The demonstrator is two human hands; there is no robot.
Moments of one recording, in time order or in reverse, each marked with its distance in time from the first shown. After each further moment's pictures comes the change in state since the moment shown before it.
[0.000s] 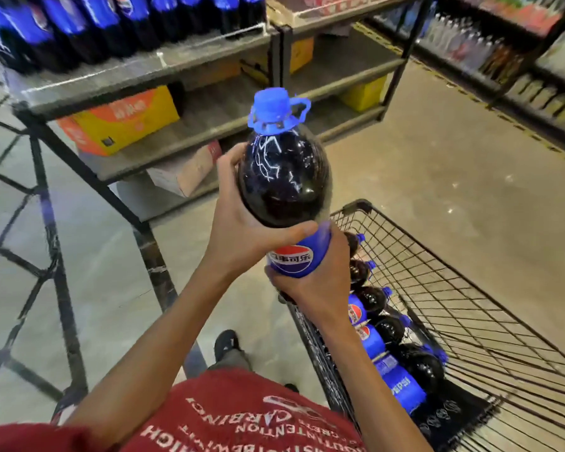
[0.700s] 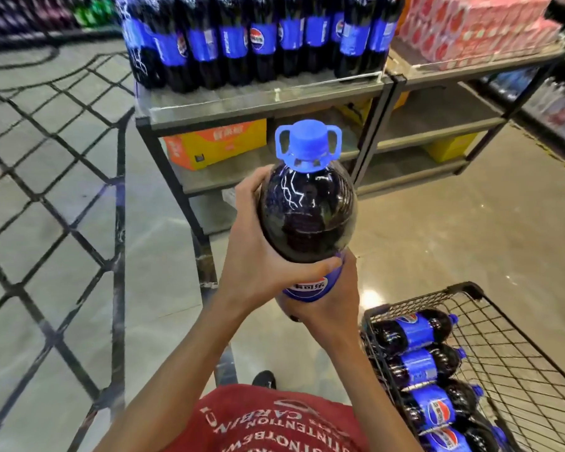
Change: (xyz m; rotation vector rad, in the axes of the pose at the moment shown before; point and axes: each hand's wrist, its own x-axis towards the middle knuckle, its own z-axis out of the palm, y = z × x) left_hand 0.073 -0.049 -0.217 0.127 0.182 0.055; right_hand 0.058 -0.080 0.226 0.078 -0.222 -0.113
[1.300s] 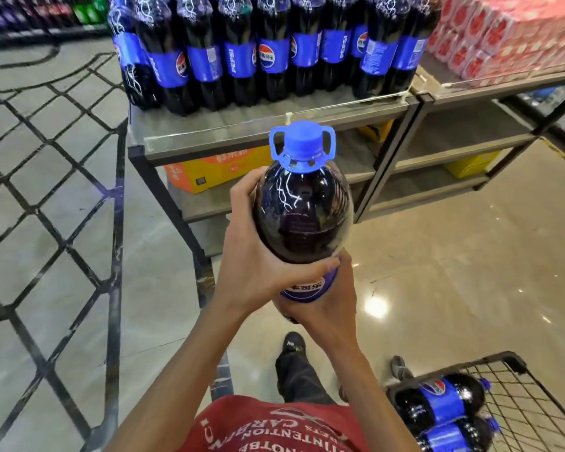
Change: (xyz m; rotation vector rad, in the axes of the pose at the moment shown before) left_hand 0.153 -0.081 -0.019 0.040 0.038 -0.032; right_hand 0.164 0.024 0.070 0.056 -0.072 0.106
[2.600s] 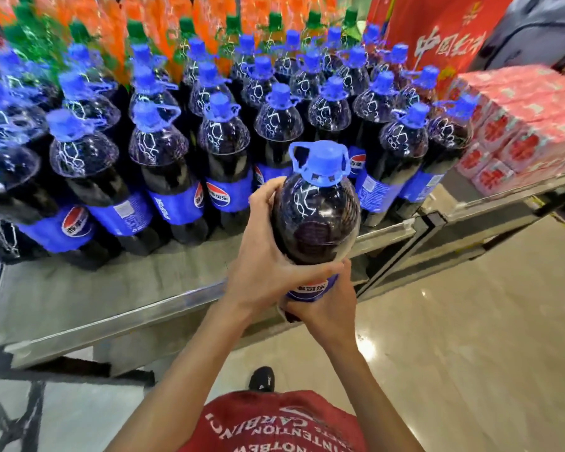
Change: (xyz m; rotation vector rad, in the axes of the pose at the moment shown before) left_hand 0.476 -0.196 0.100 -0.095 -0.088 -0.012; right_hand 0.512 0.018 0.042 -0.067 0.042 0.032
